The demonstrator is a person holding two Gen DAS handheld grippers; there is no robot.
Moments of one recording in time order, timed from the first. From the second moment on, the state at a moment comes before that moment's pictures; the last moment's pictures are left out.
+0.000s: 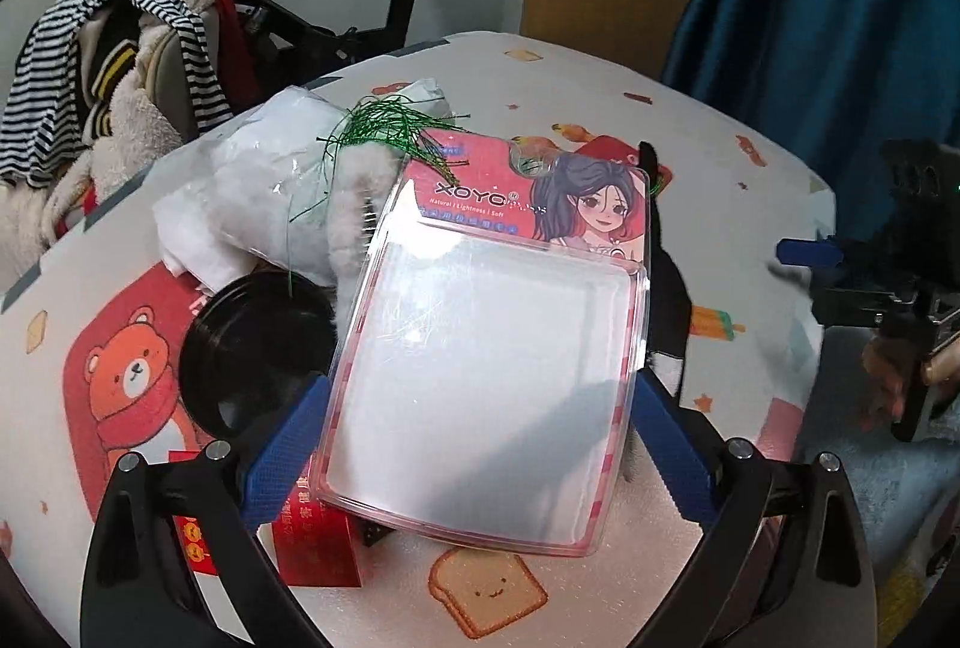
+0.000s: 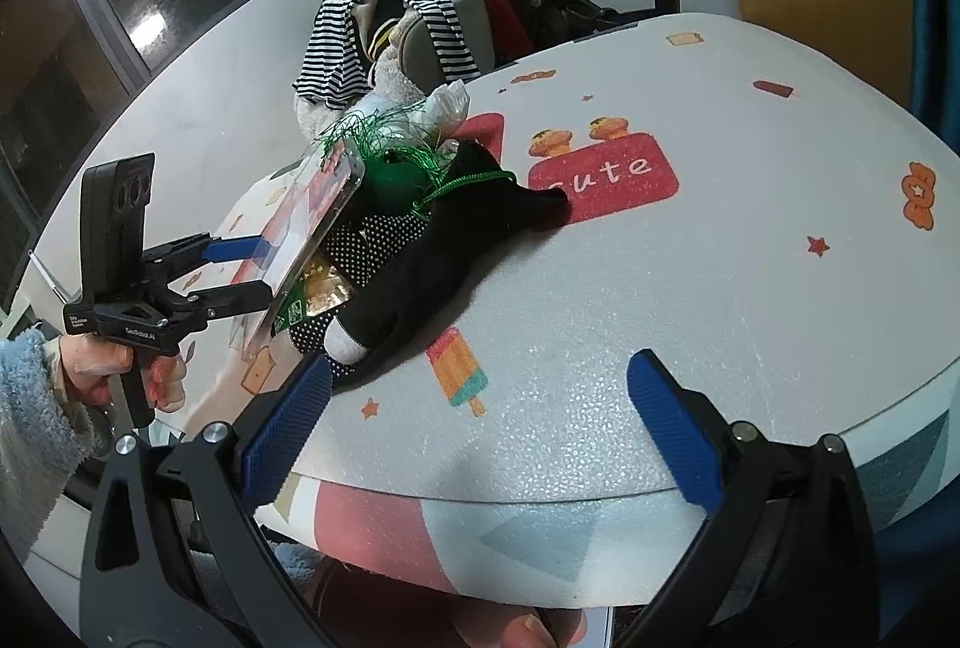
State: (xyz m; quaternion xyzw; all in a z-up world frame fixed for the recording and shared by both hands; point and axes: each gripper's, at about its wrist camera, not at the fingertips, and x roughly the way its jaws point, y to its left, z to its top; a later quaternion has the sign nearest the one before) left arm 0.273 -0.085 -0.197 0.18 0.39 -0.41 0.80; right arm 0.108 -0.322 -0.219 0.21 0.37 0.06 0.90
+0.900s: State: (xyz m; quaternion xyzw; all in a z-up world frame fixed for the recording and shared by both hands) left arm 0.187 -0.029 -0.155 0.07 0.34 -0.25 0.90; right arm 0.186 -0.286 -0.225 0.20 0.48 0.10 0.85
